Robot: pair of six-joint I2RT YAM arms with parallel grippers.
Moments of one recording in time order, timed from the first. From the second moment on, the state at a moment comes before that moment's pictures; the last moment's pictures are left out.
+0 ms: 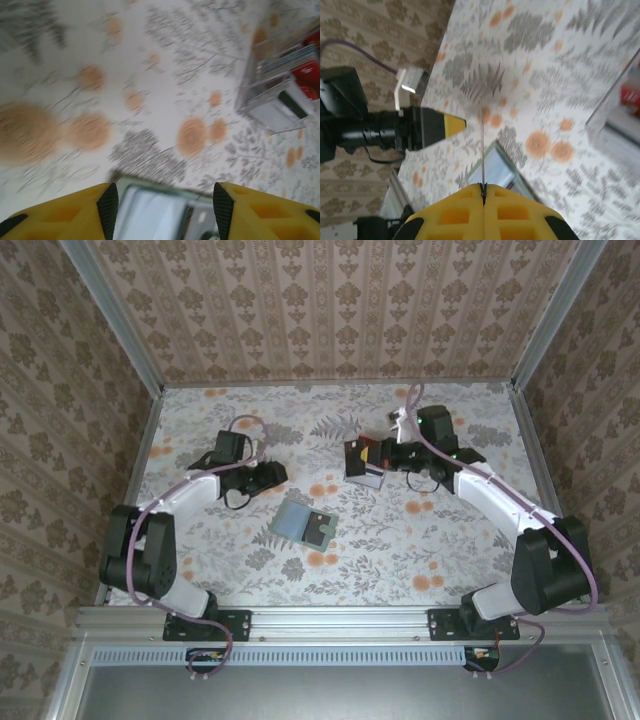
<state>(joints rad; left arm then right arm) -0.28 1.50 0.87 -0.34 0.45 -0.53 0.31 1.44 1.00 -0.19 -0.67 0.54</state>
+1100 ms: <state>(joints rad) -0.30 1.53 0.64 -0.26 0.59 -0.49 0.70 1.78 0.75 0.29 -0.46 1.03</state>
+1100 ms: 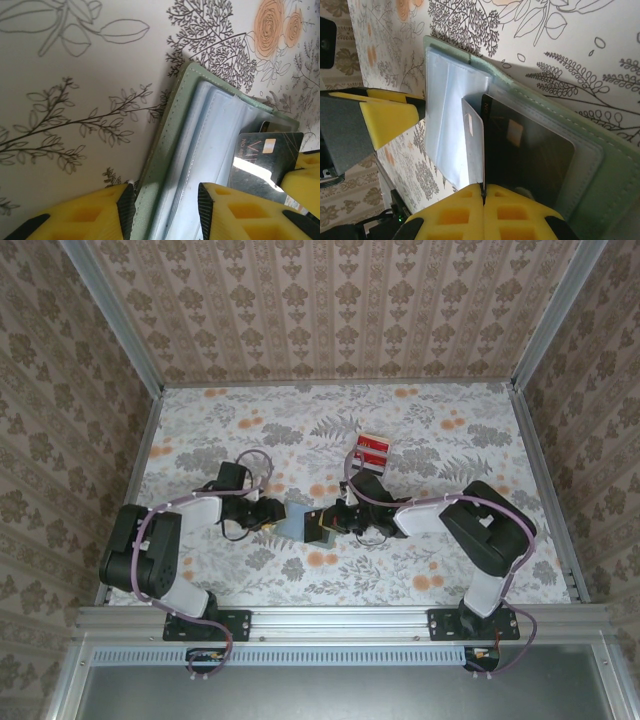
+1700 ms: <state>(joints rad) -0.35 1.53 0.61 -0.19 0.56 -0.54 0.68 1.79 0.74 0.33 -0.43 1.06</state>
